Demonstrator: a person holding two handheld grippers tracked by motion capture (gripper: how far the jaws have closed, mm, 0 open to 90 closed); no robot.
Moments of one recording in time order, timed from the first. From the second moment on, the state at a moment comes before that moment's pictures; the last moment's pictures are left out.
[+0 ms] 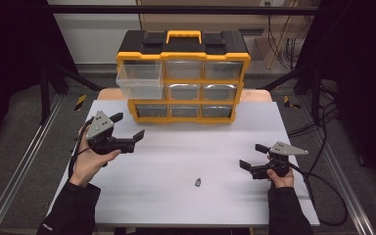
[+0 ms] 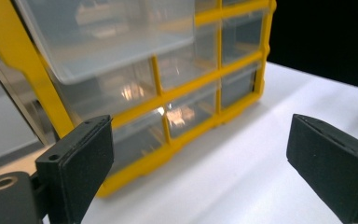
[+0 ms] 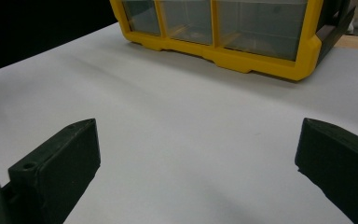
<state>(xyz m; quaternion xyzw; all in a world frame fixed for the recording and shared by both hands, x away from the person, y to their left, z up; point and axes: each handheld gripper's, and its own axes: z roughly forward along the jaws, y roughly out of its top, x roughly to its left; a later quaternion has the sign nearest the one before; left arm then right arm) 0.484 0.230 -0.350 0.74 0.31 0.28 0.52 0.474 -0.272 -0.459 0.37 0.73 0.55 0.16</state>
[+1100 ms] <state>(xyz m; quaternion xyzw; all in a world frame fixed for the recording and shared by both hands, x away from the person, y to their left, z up) 0.477 0.214 -0.401 0.76 0.32 0.22 0.52 0.474 -0.270 -0.460 0.36 0.74 0.55 0.15</state>
